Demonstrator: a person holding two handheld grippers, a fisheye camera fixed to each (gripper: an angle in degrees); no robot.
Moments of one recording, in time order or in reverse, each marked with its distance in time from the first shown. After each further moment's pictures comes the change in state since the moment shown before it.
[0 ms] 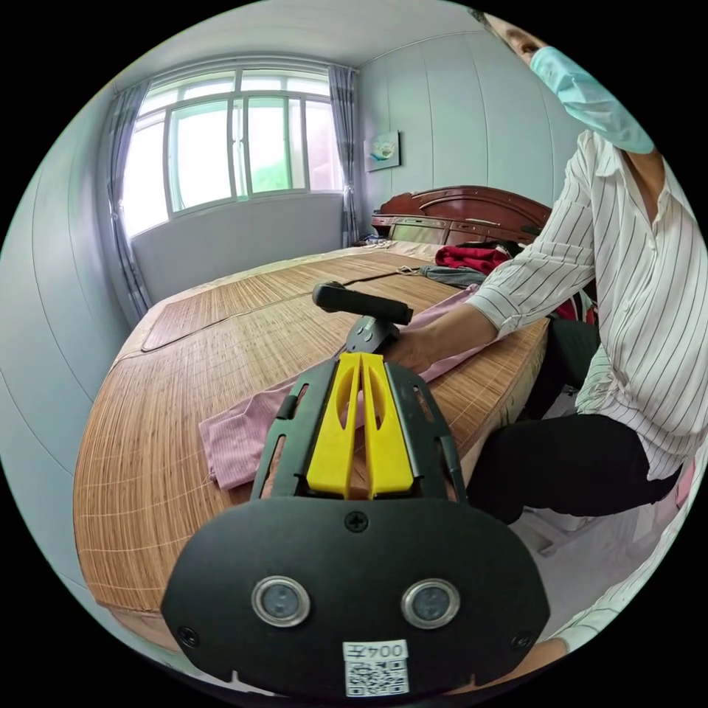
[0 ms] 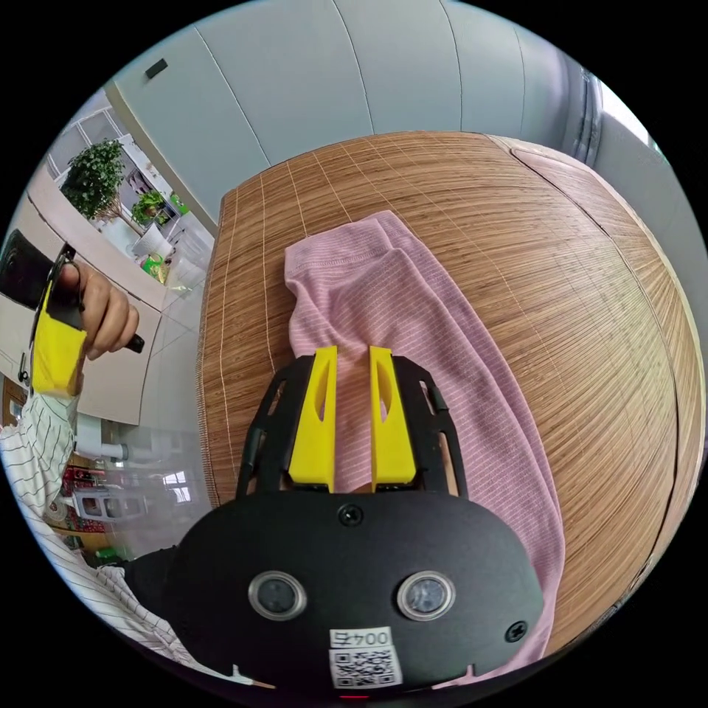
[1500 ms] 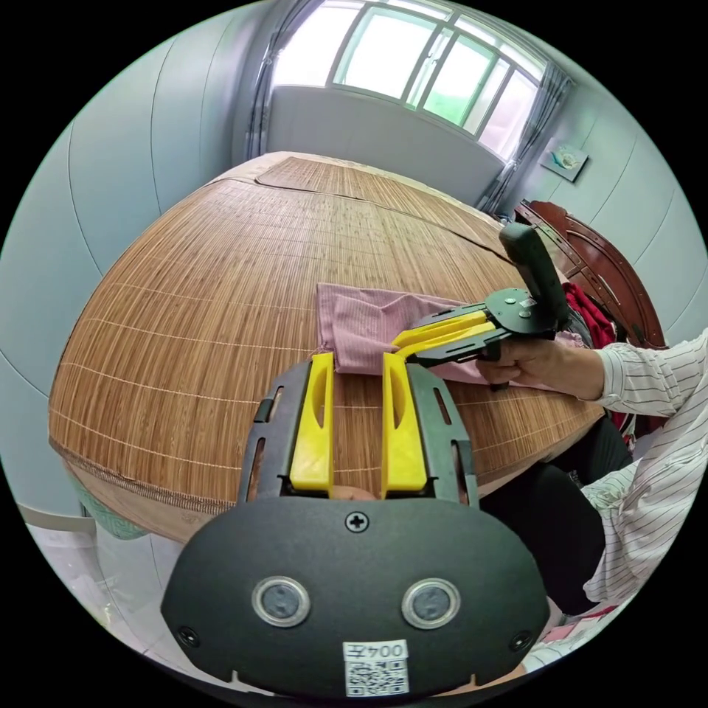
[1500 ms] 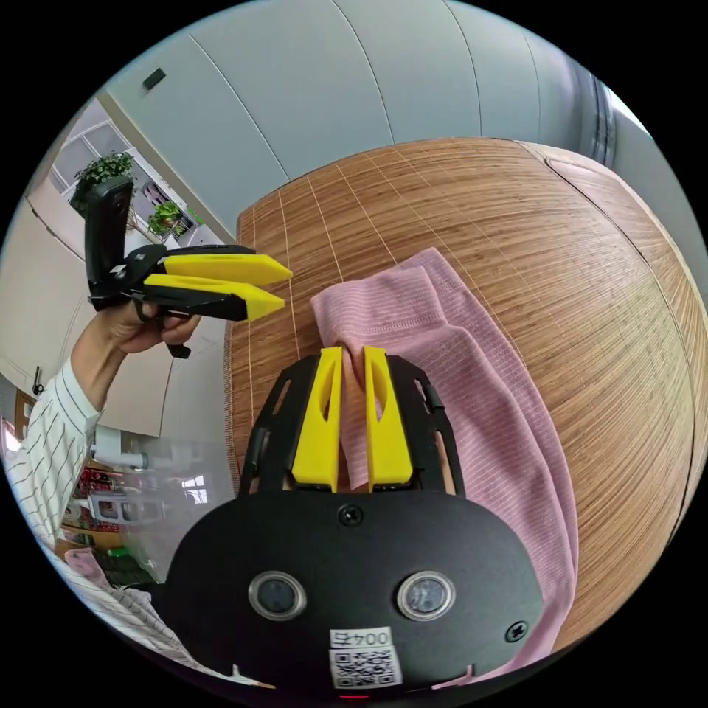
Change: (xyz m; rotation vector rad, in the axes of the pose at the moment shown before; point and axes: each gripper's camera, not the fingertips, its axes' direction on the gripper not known) left arm -0.163 0.088 -0.012 -0.295 -0.169 -0.576; right arm -0.028 -0.068 0.022 0.065 -0.135 -0.027
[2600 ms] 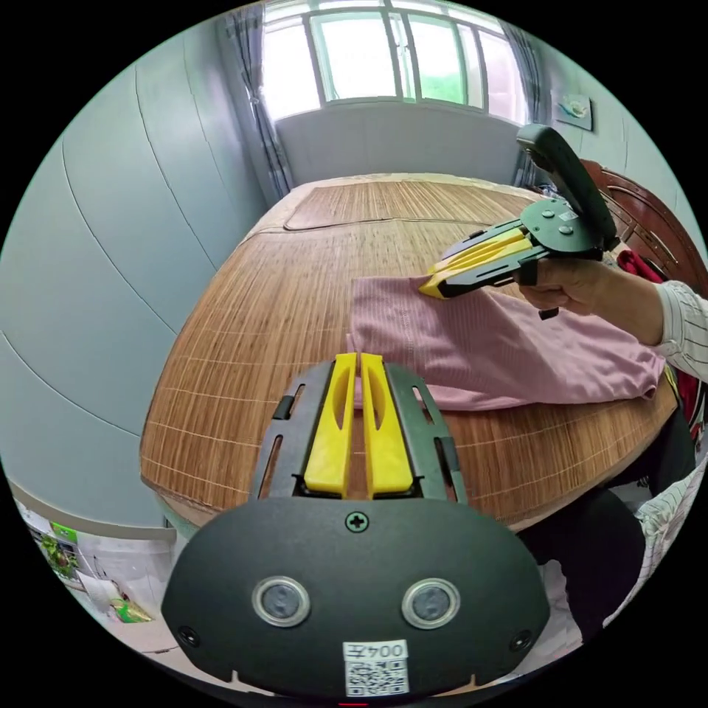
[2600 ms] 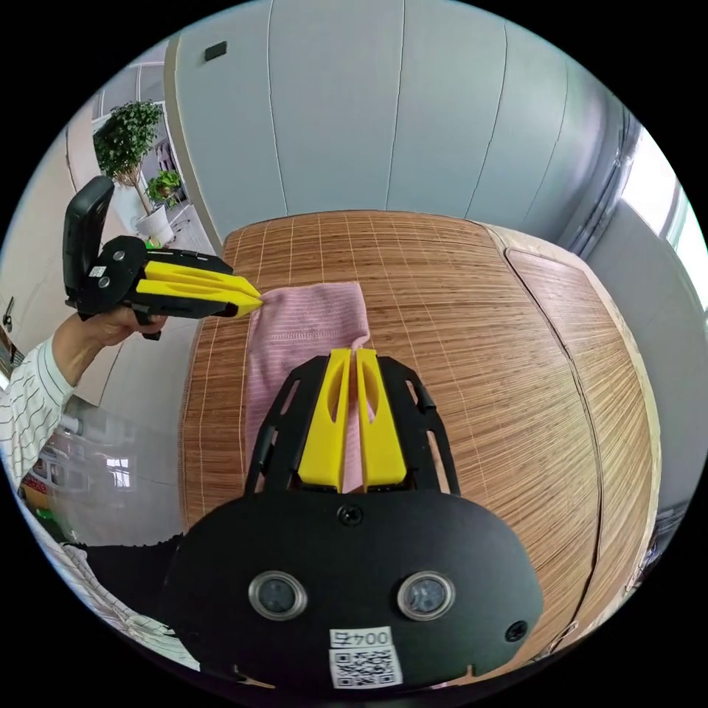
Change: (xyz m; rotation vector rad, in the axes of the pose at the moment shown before) left arm 0.128 -0.115 -0.118 -0.003 -0.363 0.107; right arm 0.000 0.068 -0.076 0.046 0.275 -0.176
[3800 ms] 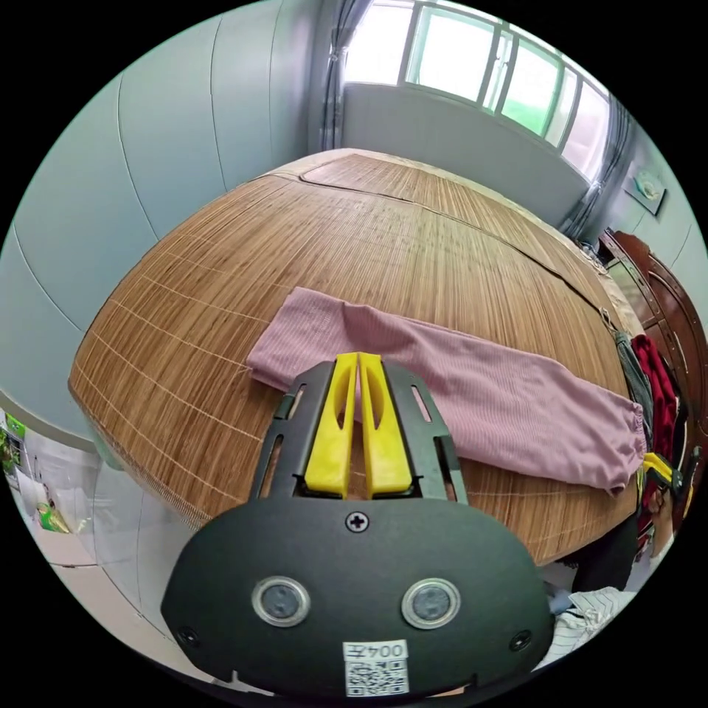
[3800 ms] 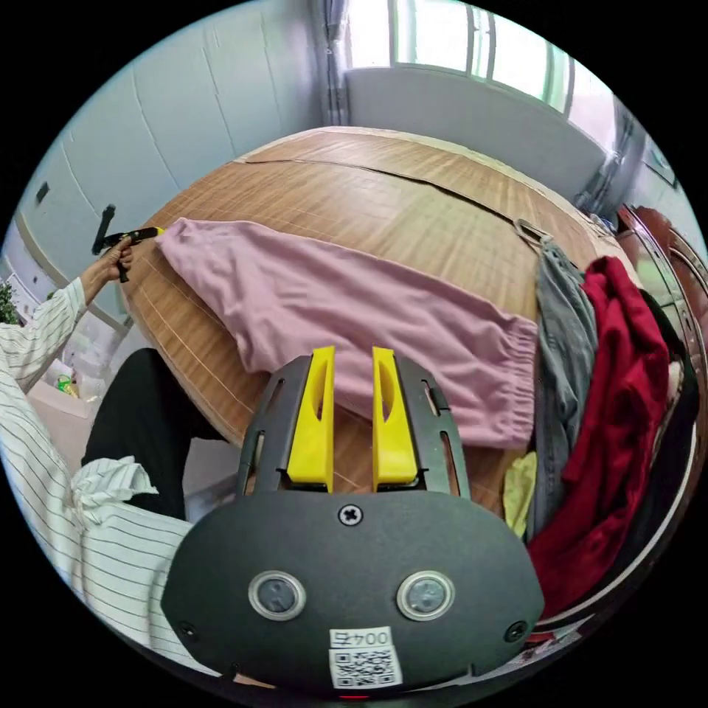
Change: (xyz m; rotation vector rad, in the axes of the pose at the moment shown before) left arm 0.076 -0.081 -0.147 -0.050 0.115 -0.279; right arm -0.046 0.817 -0.306 -0.108 0.316 0.797
